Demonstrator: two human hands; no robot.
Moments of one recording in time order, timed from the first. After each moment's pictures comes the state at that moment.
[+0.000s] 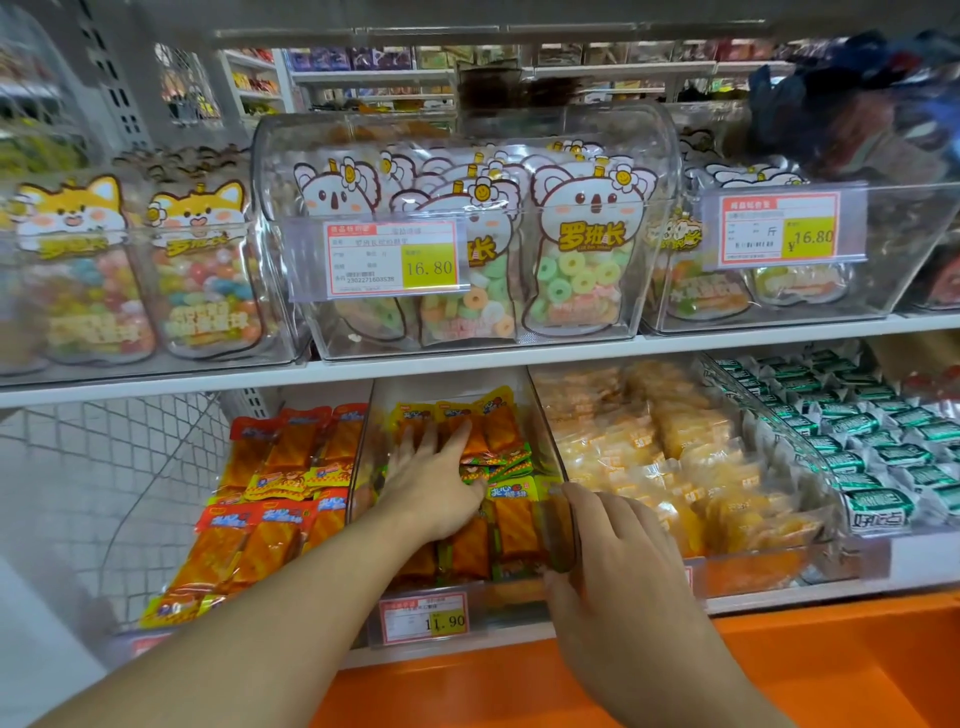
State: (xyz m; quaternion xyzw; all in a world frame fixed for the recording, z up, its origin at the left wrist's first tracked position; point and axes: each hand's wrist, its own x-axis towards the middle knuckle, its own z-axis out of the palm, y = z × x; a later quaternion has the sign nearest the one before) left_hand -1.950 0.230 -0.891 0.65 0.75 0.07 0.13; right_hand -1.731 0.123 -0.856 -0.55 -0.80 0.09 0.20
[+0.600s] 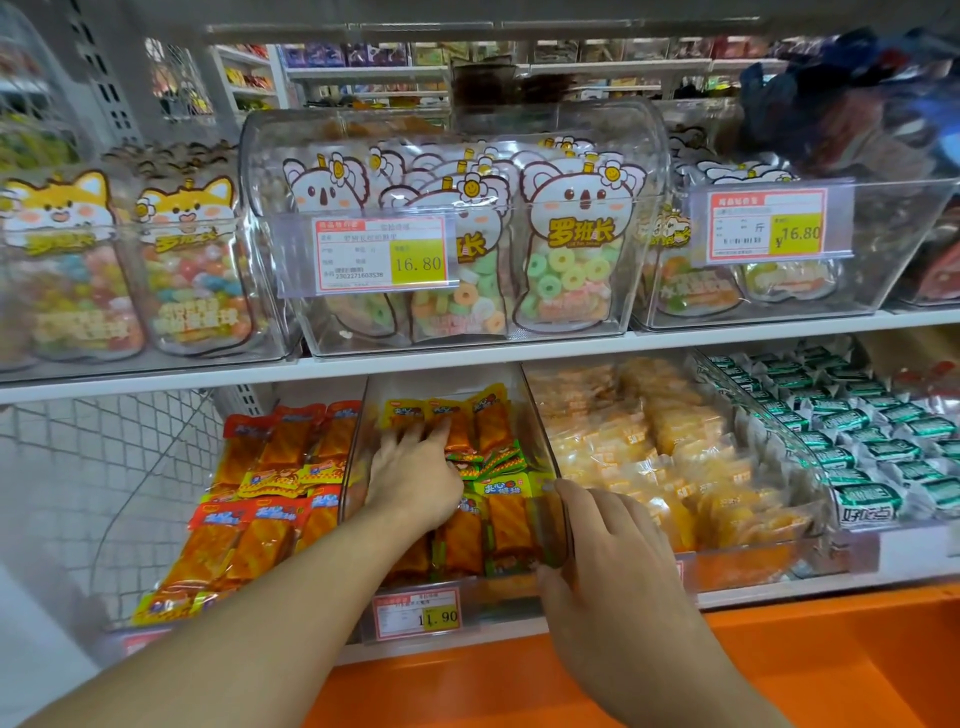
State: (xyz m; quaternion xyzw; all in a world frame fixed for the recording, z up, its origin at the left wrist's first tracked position) left_hand -1.951 0.229 -0.890 0.62 0.77 0.12 0.08; right_hand -1.729 0.122 -0.854 -0.55 -0.80 0.09 0.21
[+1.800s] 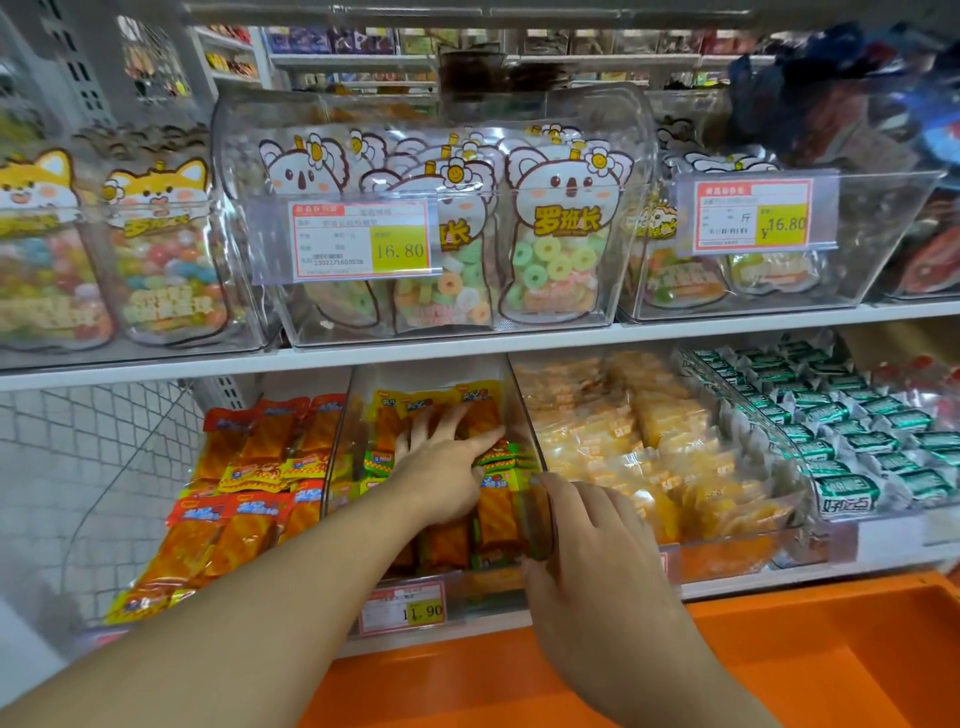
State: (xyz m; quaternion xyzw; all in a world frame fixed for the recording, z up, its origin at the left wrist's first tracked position) left_hand -1.926 0.242 -0.893 0.71 0.69 0.06 0.10; right_hand -1.730 0.120 -0.853 -0.55 -0.80 0.10 0.21
